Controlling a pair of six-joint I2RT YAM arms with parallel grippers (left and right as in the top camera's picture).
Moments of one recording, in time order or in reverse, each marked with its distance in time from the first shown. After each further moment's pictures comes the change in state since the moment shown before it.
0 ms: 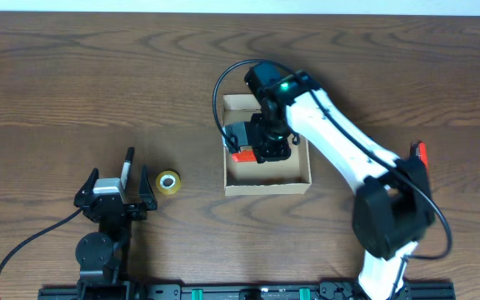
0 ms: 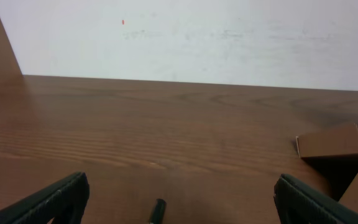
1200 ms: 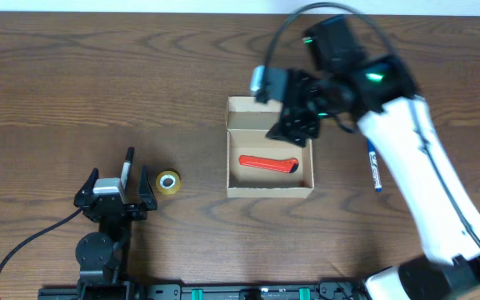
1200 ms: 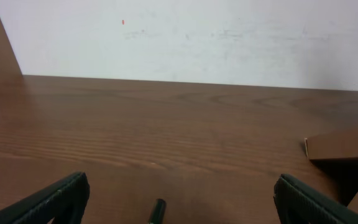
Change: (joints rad) left arm 0.000 0.000 0.000 0.000 0.000 0.000; right arm -0.156 -0.357 0.190 -0.094 -0.153 0.360
